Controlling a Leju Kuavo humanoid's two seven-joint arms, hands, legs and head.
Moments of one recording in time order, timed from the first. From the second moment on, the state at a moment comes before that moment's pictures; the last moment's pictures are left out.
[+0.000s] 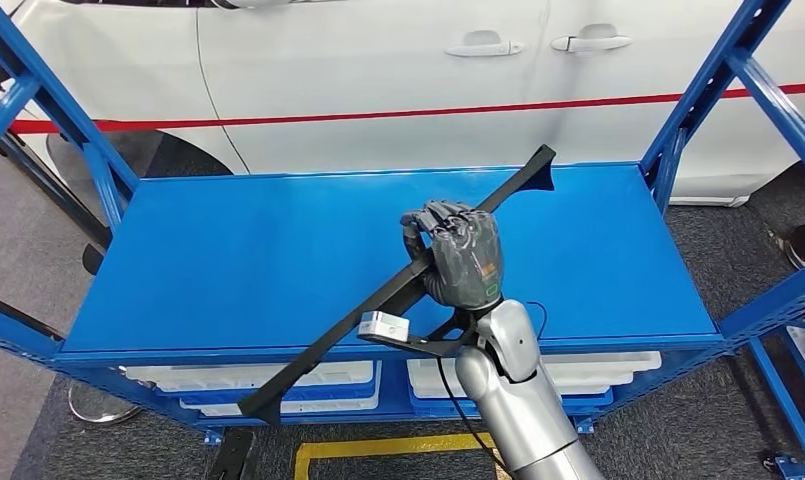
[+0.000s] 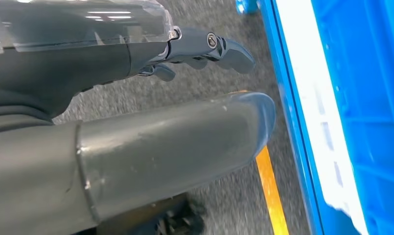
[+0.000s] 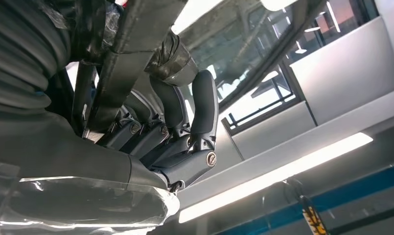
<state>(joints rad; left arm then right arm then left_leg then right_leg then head) -0.21 -0.16 0.68 -0.21 -0.86 0.16 -0.43 -0.42 0.22 0.34 -1.36 1.12 -0.70 -0.33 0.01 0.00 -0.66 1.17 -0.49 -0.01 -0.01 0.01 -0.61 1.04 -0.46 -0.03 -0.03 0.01</state>
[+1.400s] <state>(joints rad) -0.20 -0.16 0.68 -0.21 -0.88 0.16 -0.29 -0.44 0.21 0.52 -1.41 0.97 -0.70 -0.39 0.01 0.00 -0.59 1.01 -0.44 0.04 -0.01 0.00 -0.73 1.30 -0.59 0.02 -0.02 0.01</state>
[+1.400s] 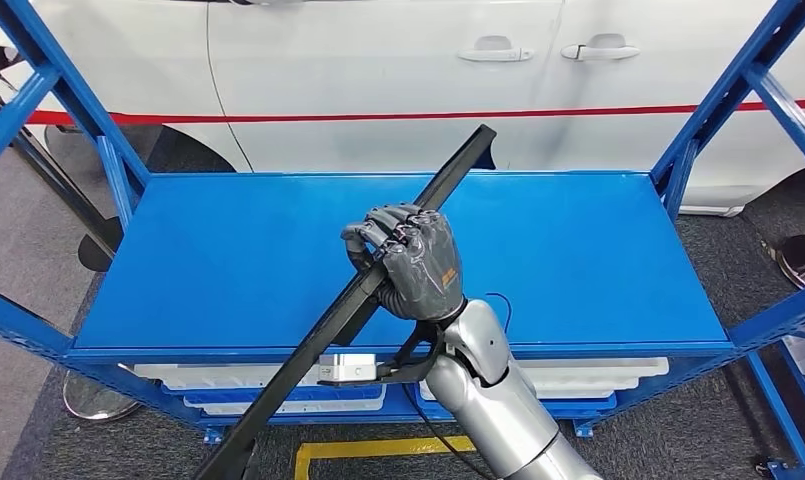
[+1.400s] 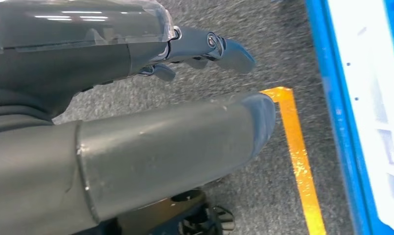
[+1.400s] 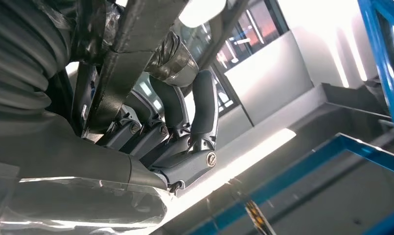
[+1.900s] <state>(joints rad) -0.17 -0.17 0.68 -0.21 -0.88 0.14 -0.28 -0.37 0.21 0.60 -1.47 0.88 -0.70 -0.39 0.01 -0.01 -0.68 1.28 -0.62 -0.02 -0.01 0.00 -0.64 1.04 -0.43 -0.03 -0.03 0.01</state>
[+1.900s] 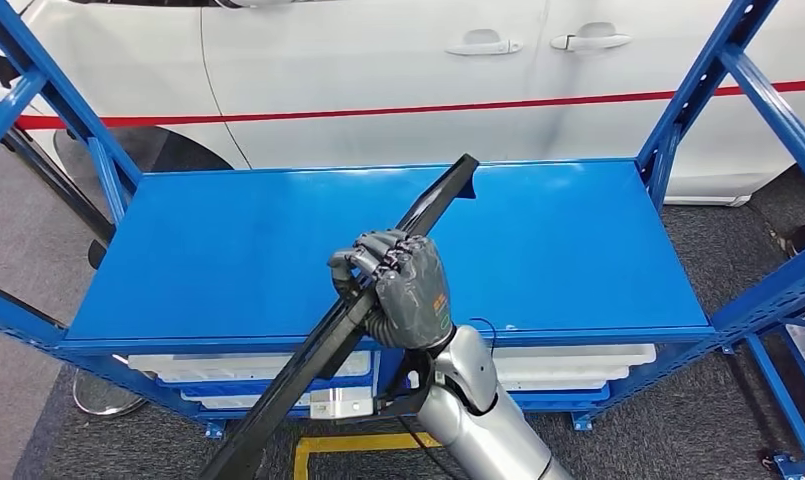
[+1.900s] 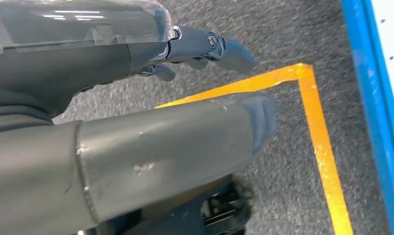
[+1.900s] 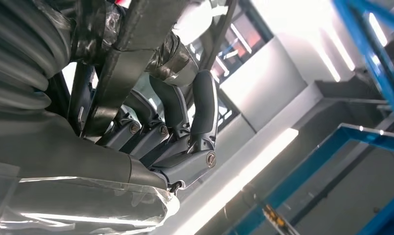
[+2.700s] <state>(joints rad) -0.17 -0.19 0.68 -0.21 -0.89 0.14 -0.27 -0.37 0.15 0.74 -1.47 0.73 -0.70 -0.38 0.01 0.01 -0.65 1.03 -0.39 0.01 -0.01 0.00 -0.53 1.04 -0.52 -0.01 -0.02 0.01</state>
